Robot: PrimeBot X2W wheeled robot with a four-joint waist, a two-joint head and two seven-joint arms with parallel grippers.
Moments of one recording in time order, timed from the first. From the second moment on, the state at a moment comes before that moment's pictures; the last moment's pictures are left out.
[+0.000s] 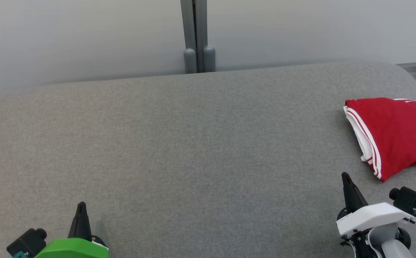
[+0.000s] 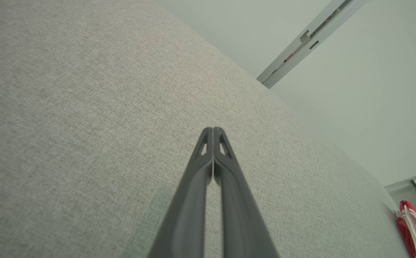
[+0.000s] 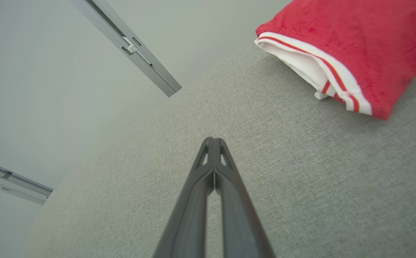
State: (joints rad) left arm 0.00 0.04 0.06 0.36 -0.71 -0.13 -0.12; right arm -0.12 -0.04 -0.05 0.39 0.67 0.13 -0.12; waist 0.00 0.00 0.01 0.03
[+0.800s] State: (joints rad) left arm -0.04 0.04 0.08 0.32 -1.02 -0.13 -0.04; right arm -0.12 -0.04 -0.07 0.34 0.99 0.13 -0.04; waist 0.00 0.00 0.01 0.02
